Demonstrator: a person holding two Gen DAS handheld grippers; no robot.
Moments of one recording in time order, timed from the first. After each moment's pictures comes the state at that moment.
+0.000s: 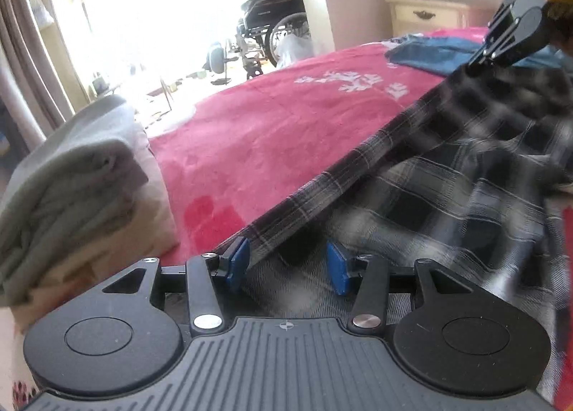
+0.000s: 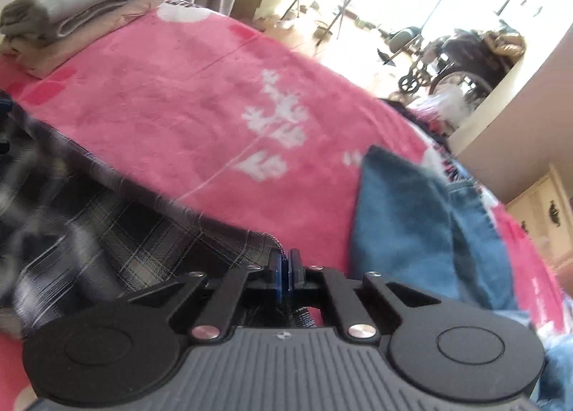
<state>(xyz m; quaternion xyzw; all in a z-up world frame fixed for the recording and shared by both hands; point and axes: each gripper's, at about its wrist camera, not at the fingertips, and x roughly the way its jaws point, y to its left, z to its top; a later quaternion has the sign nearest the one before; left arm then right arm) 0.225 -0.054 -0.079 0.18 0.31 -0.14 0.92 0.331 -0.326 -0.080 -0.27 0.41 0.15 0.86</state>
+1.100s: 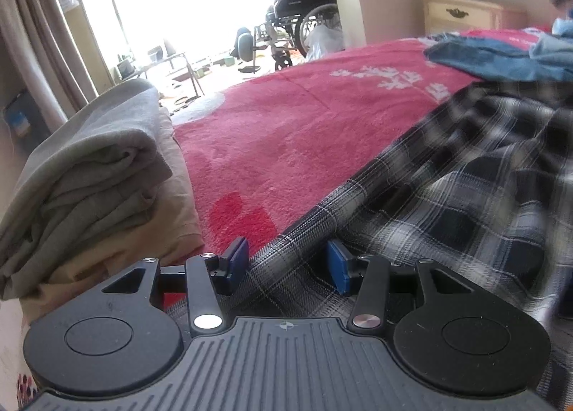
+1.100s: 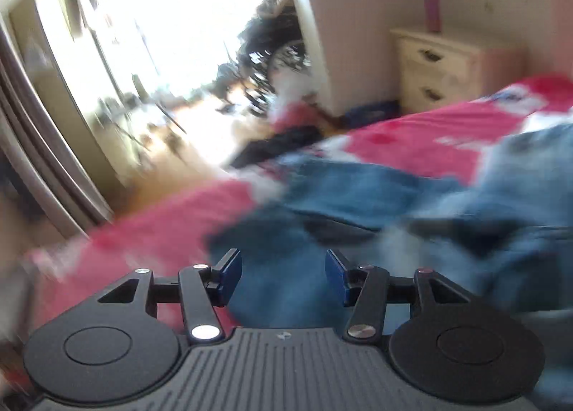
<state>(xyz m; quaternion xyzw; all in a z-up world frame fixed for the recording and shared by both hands) 0.242 -0.043 -0.078 0.16 0.33 -0.10 0.93 0.295 -0.516 0.009 0.12 0.36 -0.06 0.92</state>
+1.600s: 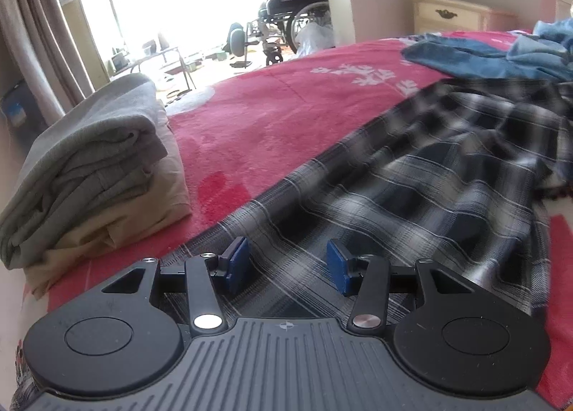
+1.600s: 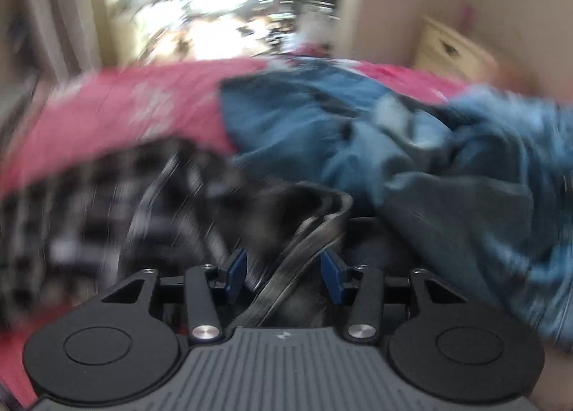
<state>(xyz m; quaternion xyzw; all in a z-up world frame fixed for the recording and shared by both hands) 0.204 -0.051 -0.069 0.15 0.34 -0.11 0.92 0.187 -0.423 -0.062 -0.09 0.43 -0.02 0.90</state>
